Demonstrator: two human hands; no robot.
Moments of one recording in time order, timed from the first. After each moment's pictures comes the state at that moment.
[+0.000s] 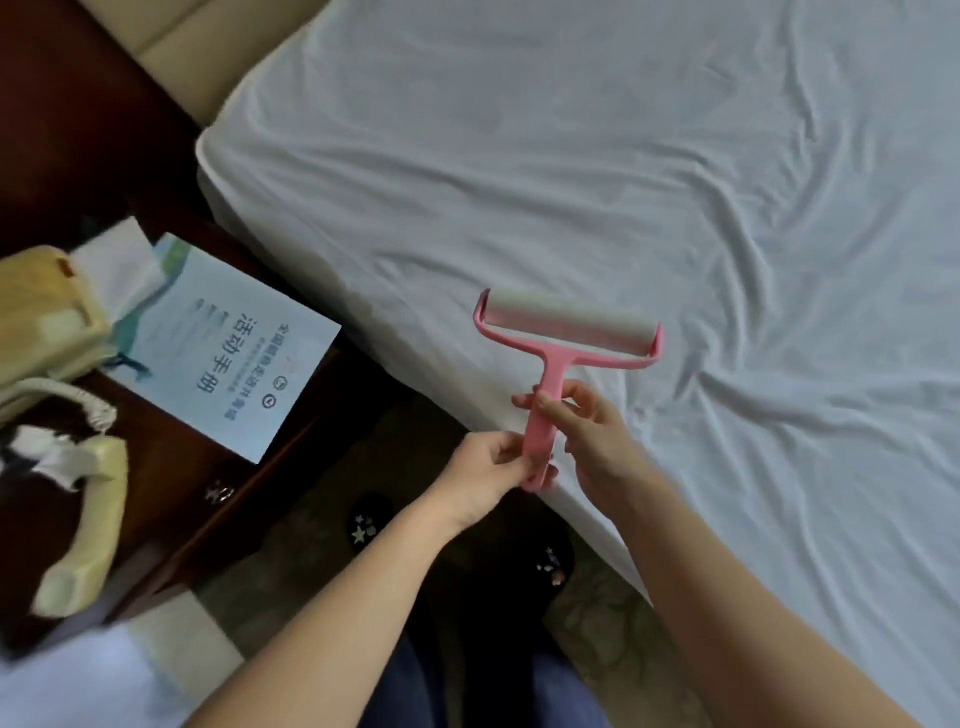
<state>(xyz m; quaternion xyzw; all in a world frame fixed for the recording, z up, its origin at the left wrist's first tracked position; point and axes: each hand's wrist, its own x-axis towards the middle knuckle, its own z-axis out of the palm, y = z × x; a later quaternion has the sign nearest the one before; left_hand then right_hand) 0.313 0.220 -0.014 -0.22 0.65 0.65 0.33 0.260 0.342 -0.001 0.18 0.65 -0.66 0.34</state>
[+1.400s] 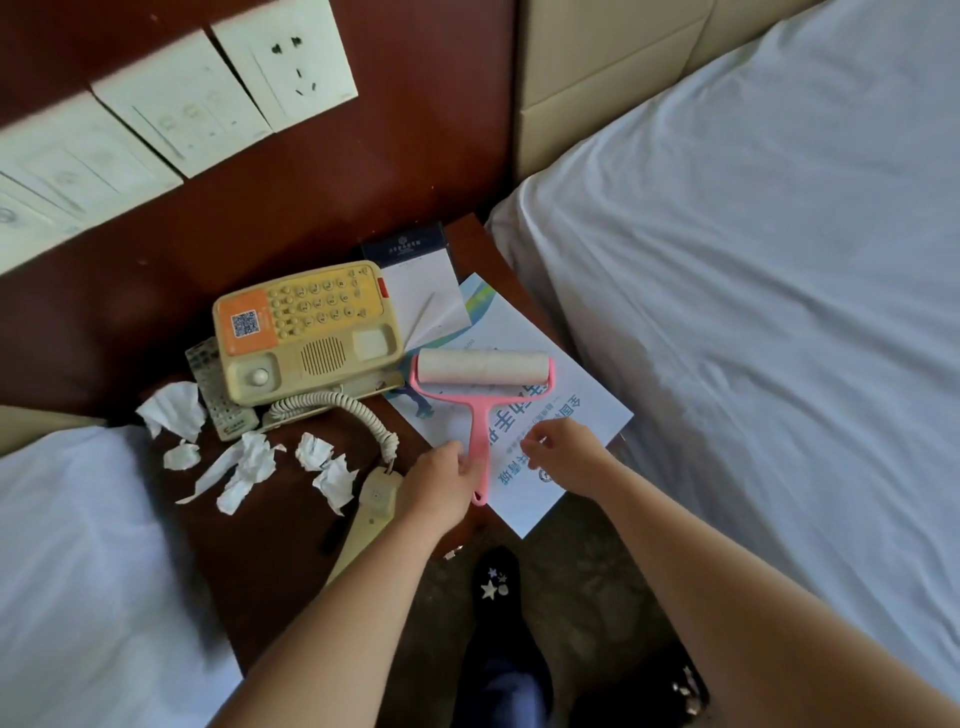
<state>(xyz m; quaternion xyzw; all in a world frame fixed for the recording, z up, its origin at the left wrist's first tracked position) 0.376 -0.156 -0.064 -0.36 0.83 0.34 0.25 0.262 -0.037 -0.071 -0.15 0.83 -0.22 0.48</state>
